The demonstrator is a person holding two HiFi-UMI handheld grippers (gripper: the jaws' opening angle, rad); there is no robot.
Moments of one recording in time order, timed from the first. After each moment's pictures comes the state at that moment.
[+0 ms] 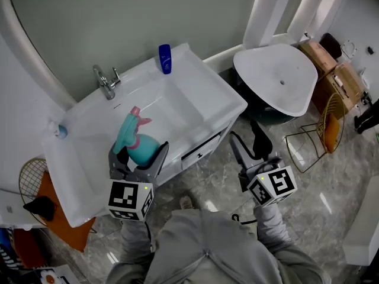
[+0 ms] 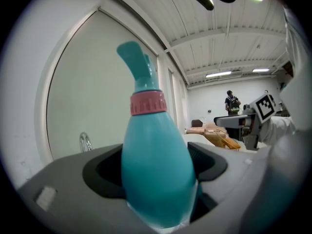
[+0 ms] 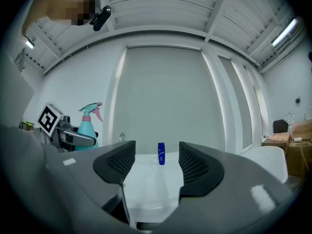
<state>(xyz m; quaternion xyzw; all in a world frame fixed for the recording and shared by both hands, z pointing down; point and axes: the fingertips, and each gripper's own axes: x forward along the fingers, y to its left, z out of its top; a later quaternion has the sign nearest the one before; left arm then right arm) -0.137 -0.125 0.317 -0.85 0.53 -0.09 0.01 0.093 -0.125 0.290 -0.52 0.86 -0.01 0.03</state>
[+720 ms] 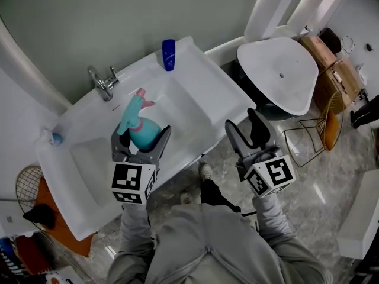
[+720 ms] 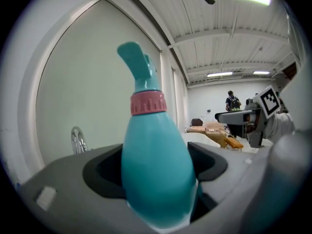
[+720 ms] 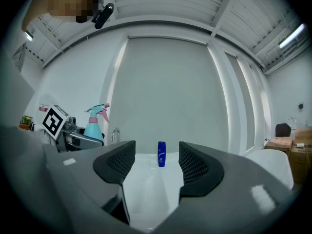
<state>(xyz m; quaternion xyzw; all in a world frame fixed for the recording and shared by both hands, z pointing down) -0.169 -0.226 0.341 -0.85 0.51 -0.09 -0.01 0.040 -0.208 0.295 -0.52 0.85 0.00 0.00</state>
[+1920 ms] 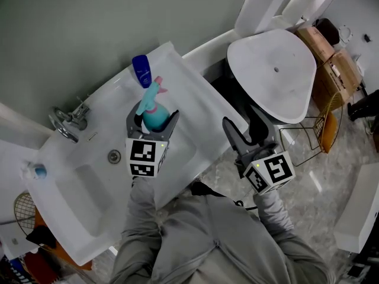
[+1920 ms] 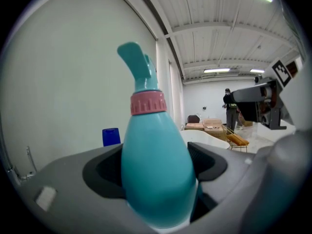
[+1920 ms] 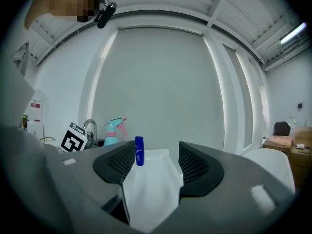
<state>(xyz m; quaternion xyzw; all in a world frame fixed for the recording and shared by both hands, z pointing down) -0.063 -0.421 0.430 -0.87 0.47 -0.10 -0.02 0.107 -0.347 0.330 -0.53 0.85 -0.02 -0.03</state>
